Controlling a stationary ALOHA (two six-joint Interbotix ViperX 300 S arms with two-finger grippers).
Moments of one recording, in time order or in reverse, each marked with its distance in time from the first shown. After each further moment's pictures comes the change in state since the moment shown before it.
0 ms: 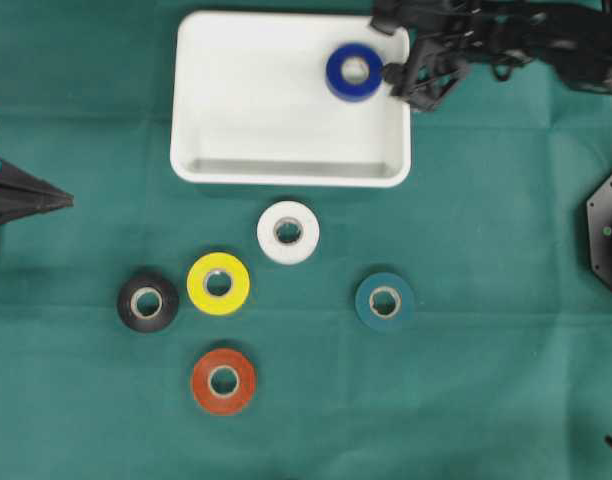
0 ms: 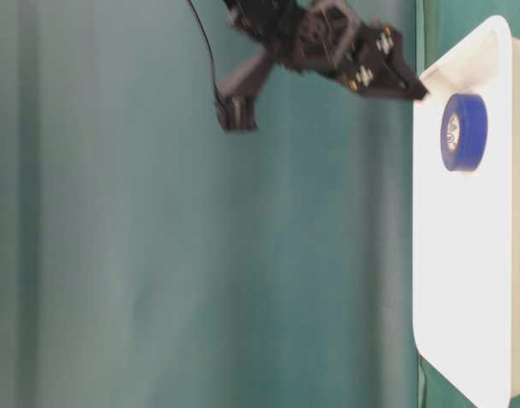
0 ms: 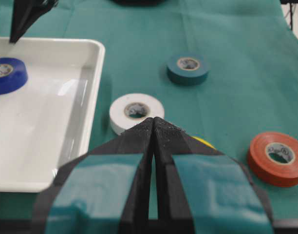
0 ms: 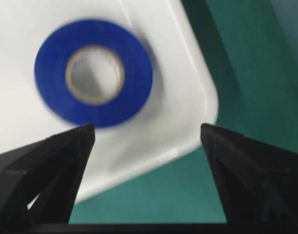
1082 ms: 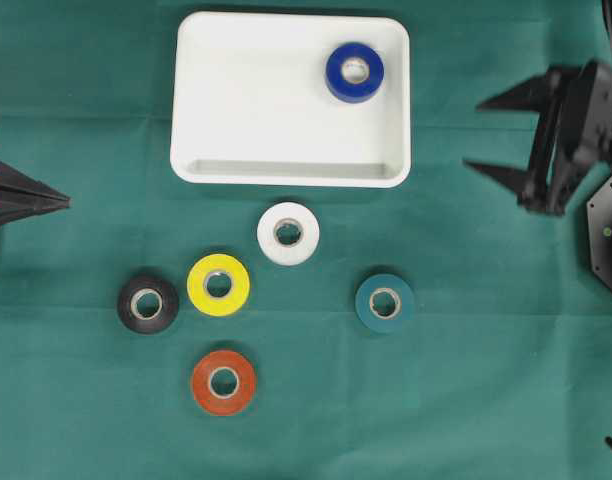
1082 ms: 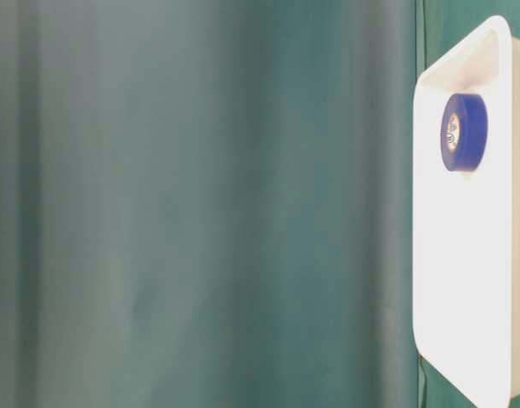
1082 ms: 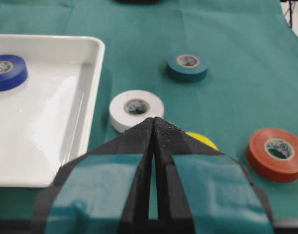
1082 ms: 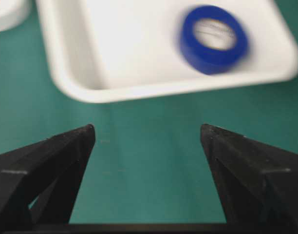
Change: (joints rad) left arm 0.000 -0.032 0.009 -0.002 0.029 0.002; right arm 0.196 -0.614 0.595 0.000 -0.399 0.006
